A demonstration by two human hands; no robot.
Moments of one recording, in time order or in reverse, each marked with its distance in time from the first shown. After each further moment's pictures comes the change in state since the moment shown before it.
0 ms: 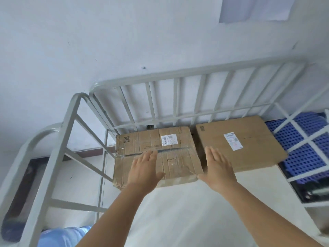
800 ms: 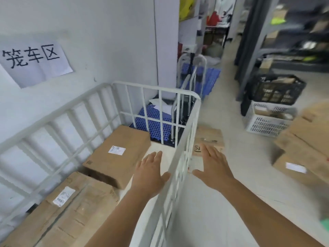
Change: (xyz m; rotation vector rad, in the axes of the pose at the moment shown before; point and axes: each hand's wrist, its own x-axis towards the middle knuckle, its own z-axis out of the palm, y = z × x) left_hand -0.237 0.223 -0.004 0.114 -0.137 1.066; right_hand -0.435 0.075 -0.003 0.281 0.435 0.872
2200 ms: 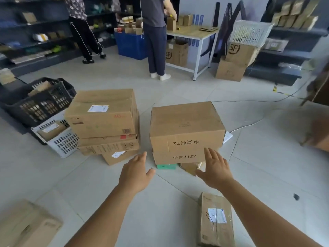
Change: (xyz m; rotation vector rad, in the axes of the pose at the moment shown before) left_hand 0.143 0.668 0.259 0.124 -0.486 1.107; right_hand -0.267 0.573 -0.072 0.166 0.244 1.415
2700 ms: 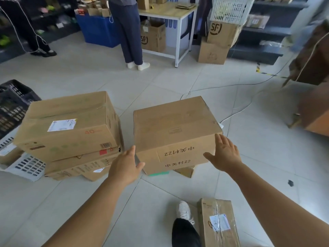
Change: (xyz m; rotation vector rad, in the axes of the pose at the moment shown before) left_hand 0.210 -0.006 -0.005 0.056 -0.110 0.029; right_hand 0.181 0.044 -0.018 0.025 0.043 0.242
